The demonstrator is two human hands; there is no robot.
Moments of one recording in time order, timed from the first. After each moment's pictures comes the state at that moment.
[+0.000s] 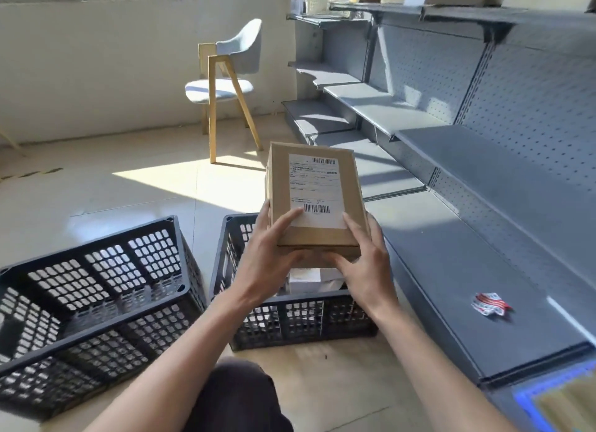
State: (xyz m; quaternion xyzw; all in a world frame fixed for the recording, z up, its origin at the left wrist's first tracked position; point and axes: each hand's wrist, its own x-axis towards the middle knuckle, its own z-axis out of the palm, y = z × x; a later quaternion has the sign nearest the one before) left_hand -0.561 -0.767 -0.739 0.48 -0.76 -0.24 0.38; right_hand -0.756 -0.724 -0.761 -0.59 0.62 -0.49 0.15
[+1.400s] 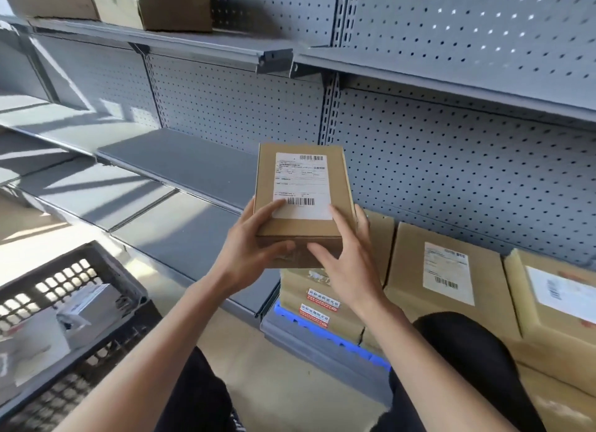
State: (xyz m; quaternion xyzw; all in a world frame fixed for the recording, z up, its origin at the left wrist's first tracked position) left_hand -0.925 -0.586 -0.703 0.07 -0.86 -0.43 0.26; right_hand -1.013 -0.399 -0.703 -0.32 0.83 -0.47 -0.04
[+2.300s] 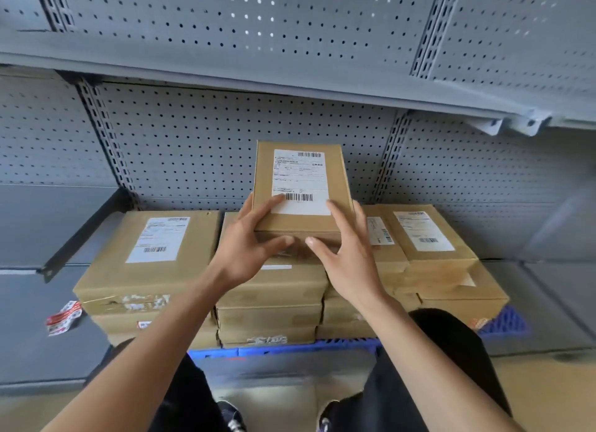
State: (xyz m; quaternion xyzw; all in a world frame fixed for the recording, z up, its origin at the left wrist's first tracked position) left_hand -1.082 -0.320 -0.691 -0.15 -0.84 -0.50 0.12; right_hand -1.063 -0.114 -0.686 -0.09 0.89 -0.43 -0.15
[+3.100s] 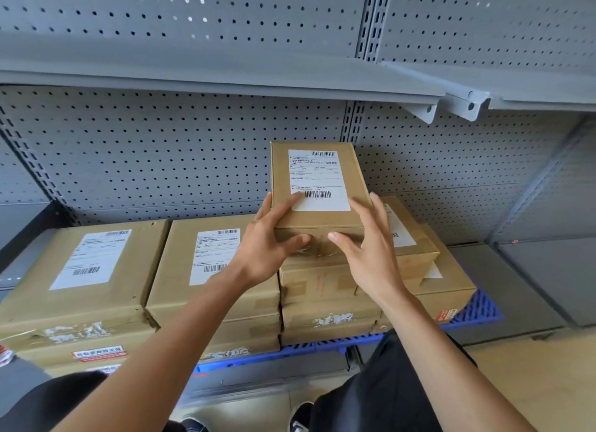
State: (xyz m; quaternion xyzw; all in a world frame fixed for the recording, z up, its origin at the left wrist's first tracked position) left_hand -1.137 -0.192 -0.703 -0.18 -0.85 -0.50 0.06; right_hand -1.104 0.018 -0.702 -0.04 0.89 -0.42 -0.20
